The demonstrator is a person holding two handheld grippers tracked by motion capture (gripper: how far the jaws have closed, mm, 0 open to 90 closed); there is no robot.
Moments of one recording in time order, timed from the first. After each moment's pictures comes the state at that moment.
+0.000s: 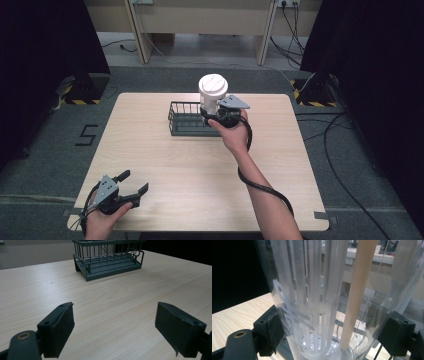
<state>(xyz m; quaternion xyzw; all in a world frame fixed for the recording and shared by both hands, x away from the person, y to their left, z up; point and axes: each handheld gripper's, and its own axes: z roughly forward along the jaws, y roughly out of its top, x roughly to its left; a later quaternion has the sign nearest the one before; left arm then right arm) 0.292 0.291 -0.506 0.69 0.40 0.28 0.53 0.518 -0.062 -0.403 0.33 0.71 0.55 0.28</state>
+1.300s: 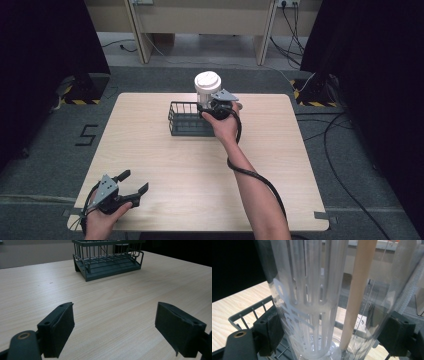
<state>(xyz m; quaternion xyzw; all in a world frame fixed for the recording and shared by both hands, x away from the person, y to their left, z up) 0.293 0.292 -0.507 0.69 0.40 0.28 0.53 0.563 -0.039 -0.427 0.38 0.72 0.51 0.28</state>
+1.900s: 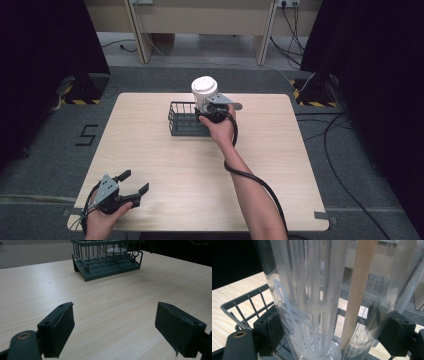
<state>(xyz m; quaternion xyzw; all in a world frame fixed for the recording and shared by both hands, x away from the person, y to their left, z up) 0.294 0.291 -0.507 0.69 0.40 0.28 0.53 0.564 -0.030 -0.443 0.38 0.73 0.49 0.28</state>
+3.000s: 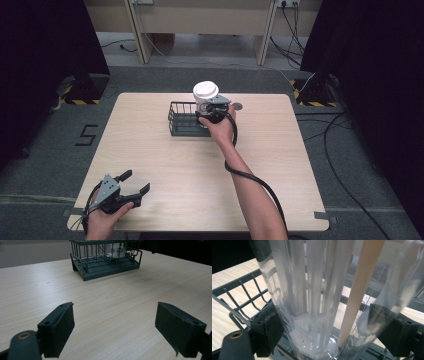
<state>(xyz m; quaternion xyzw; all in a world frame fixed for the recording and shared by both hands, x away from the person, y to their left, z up) 0.295 0.288 -0.508 0.70 0.40 0.28 0.53 0.564 -0.030 -0.444 0.40 0.75 0.45 0.26</state>
